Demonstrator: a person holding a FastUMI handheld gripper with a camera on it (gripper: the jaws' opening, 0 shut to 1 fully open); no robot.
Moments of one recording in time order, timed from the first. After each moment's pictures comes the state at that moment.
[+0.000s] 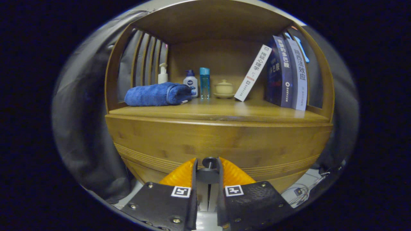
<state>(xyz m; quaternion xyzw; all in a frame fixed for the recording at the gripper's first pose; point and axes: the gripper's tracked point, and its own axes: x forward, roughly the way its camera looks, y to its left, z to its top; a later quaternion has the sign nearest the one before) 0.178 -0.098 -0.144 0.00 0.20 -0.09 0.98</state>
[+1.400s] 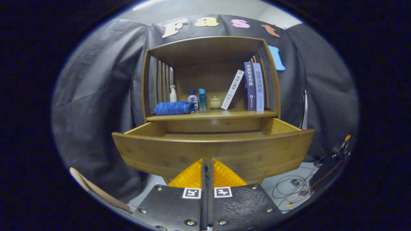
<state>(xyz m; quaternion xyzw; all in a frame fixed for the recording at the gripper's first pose) -0.019 -0.071 -0.081 0.00 0.14 -0.09 0.99</state>
